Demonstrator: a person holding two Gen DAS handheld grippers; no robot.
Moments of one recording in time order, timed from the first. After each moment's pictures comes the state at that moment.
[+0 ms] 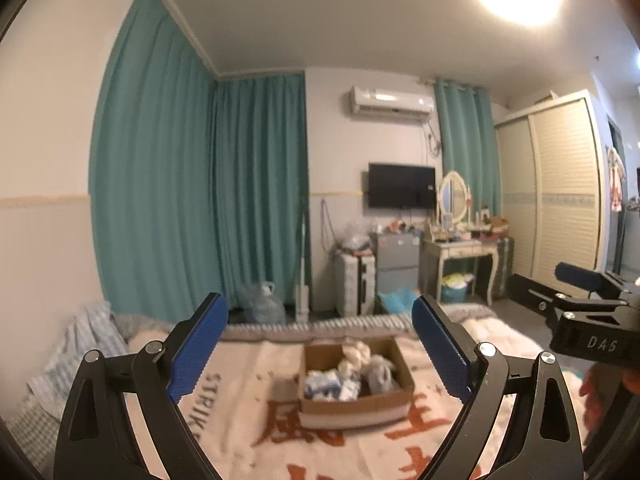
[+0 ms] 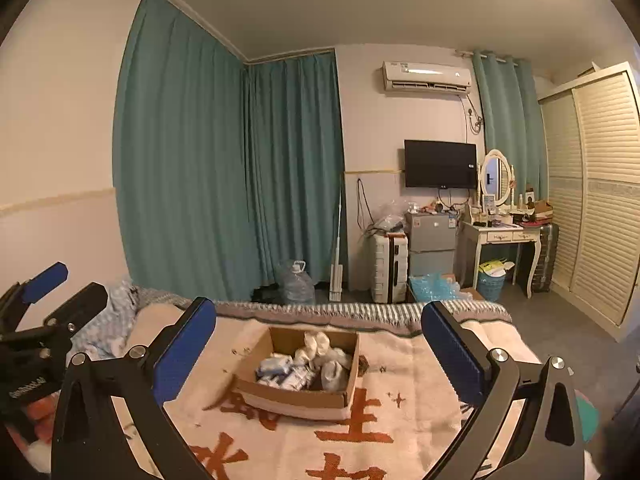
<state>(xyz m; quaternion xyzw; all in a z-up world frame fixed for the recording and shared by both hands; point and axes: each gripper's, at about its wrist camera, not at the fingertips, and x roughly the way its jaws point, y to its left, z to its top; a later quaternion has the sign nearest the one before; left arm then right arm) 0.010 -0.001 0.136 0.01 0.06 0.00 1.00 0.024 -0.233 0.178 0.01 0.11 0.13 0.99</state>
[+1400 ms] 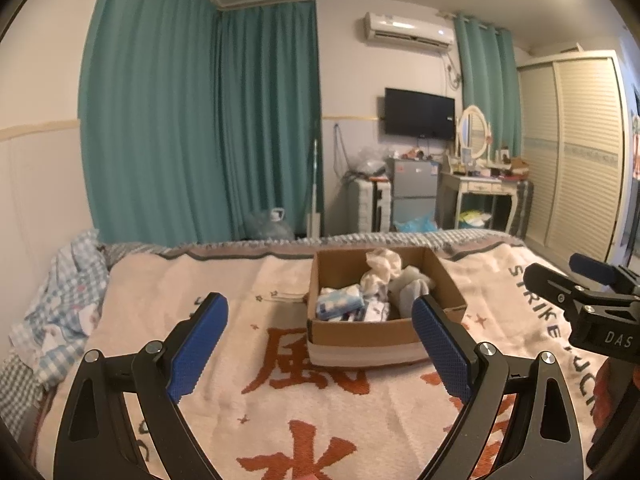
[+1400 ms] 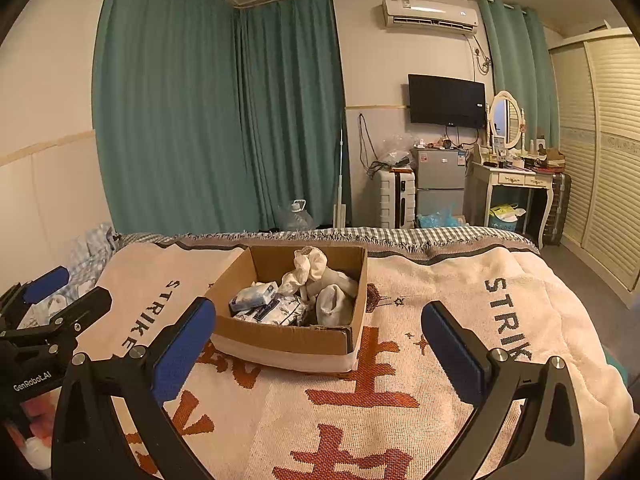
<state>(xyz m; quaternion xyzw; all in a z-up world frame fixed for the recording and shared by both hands) 0.085 0.014 0.017 0.01 0.18 0.02 0.98 0.116 -0.225 0.041 0.01 0.20 0.13 0.97</state>
